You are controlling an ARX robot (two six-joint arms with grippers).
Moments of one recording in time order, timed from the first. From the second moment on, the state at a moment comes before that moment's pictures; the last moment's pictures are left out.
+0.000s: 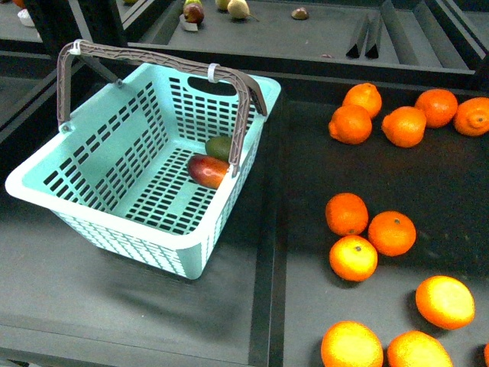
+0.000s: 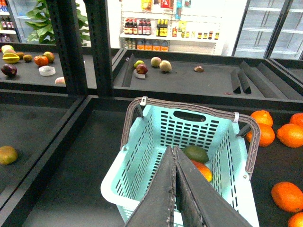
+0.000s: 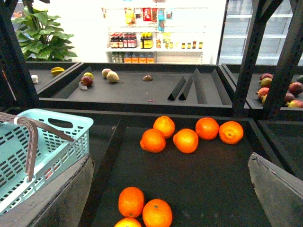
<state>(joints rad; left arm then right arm) 0.00 0.46 0.02 0.45 0.00 -0.01 0.00 0.00 0.01 0.00 0.00 0.00</state>
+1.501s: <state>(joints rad) 0.00 0.00 0.02 0.00 0.00 -0.01 0.00 0.00 0.01 0.00 0.00 0.00</state>
